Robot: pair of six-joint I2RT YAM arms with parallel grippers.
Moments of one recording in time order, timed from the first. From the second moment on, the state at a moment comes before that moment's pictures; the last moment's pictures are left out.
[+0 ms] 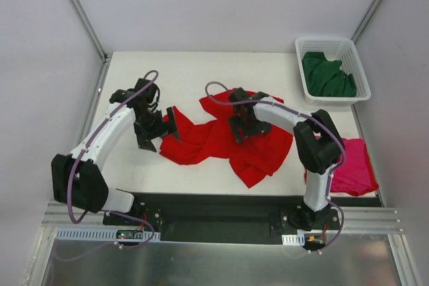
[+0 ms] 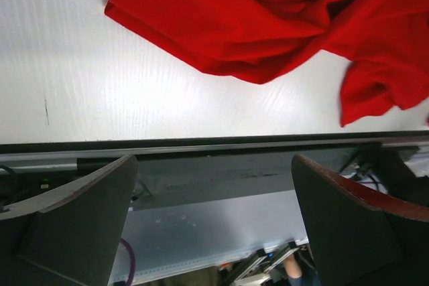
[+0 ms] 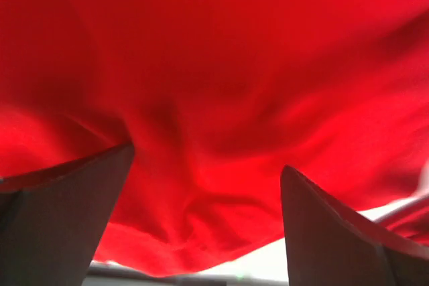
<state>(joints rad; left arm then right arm) -0.24 1.36 1.17 -1.17 0.28 -0.58 0.64 1.92 1.44 -0.86 0.24 0.24</state>
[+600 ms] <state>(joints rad) -0.58 1.68 1.16 -1.07 0.21 -0.63 0.66 1.63 1.21 -0.94 0.20 0.30</state>
